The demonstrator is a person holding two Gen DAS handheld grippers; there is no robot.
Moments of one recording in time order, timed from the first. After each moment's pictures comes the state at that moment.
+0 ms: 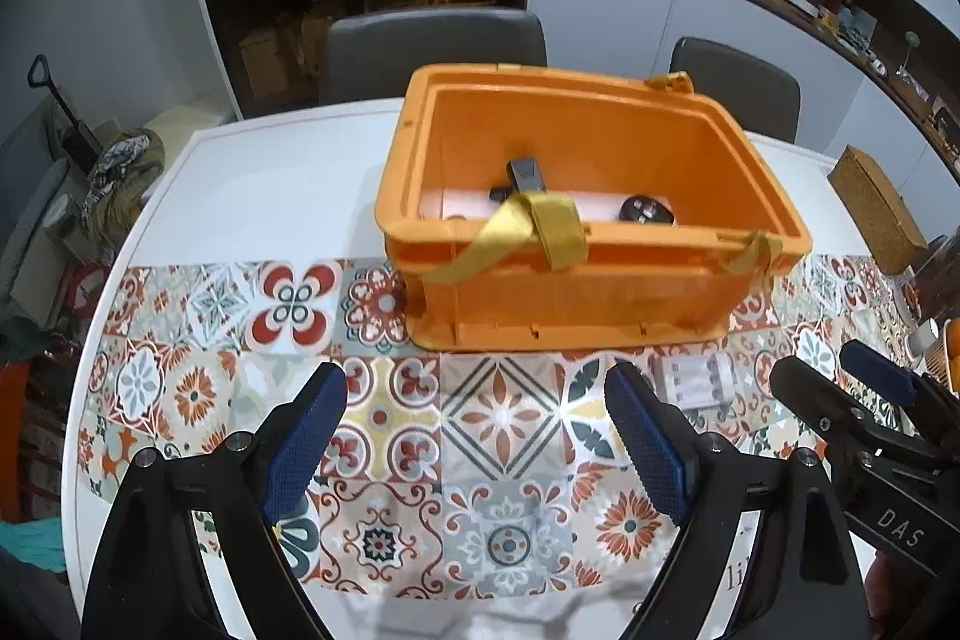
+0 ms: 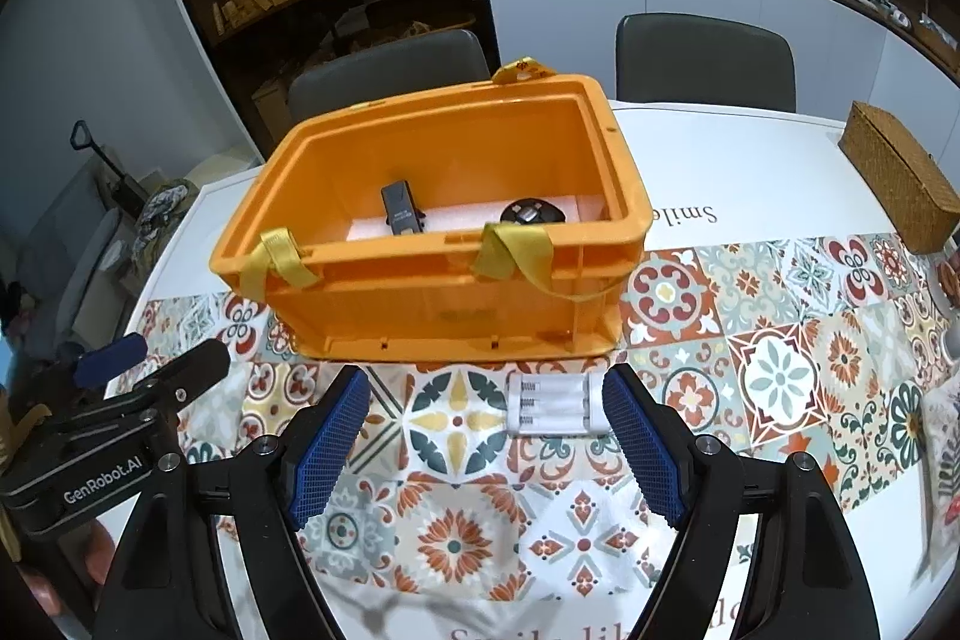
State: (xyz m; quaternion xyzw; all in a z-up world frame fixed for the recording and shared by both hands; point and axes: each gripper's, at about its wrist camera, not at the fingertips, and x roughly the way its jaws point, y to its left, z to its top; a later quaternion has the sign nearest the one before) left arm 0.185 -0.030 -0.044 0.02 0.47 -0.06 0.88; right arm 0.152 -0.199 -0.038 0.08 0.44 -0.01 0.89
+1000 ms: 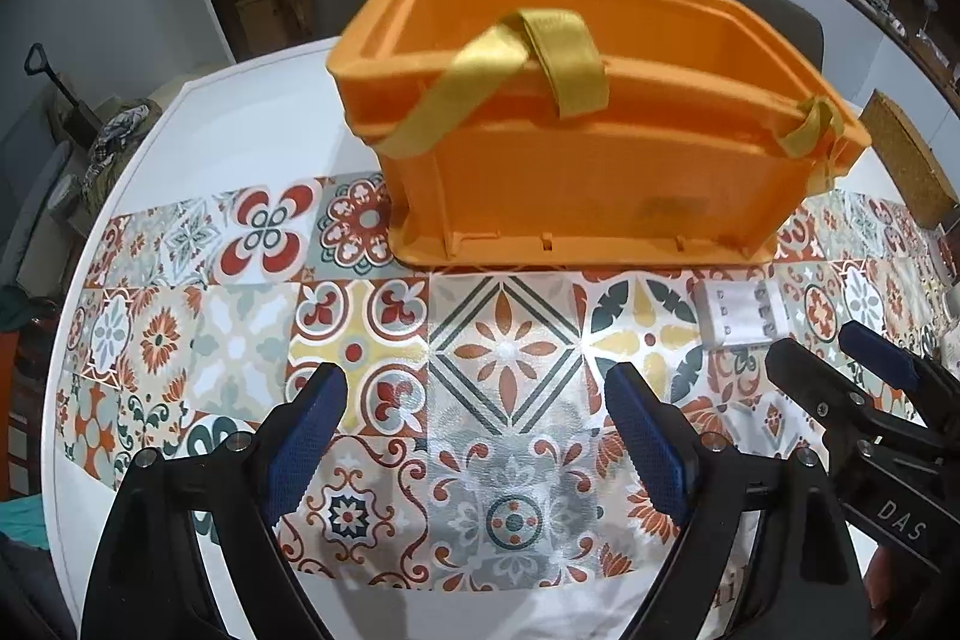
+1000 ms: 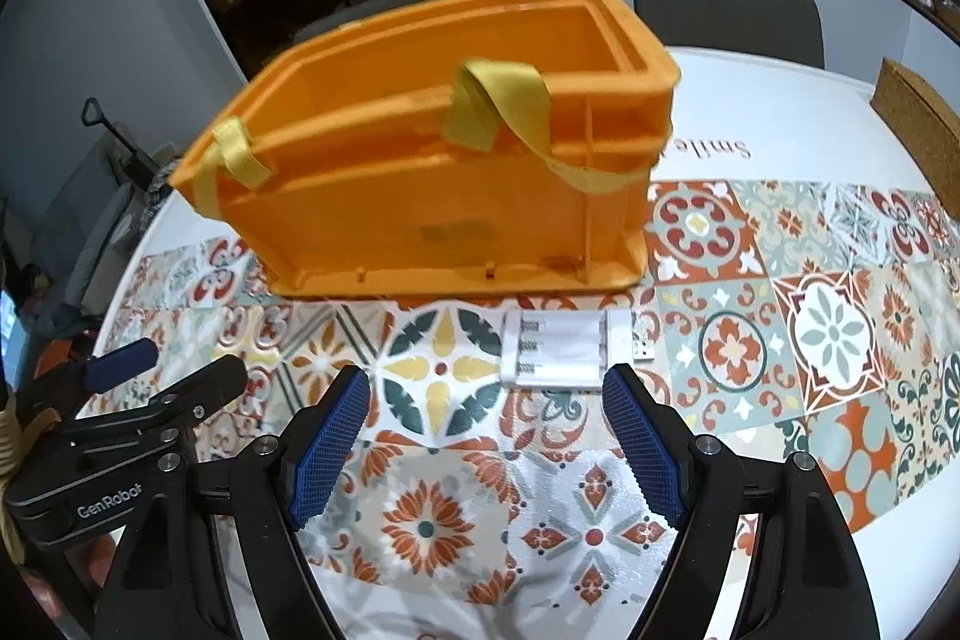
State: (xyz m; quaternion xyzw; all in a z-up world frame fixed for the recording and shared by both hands) left arm 0.181 -0.045 -0.113 0.04 0.51 -0.05 0.86; right arm 0.150 -0.209 -0.111 0.09 0.47 0.02 0.88
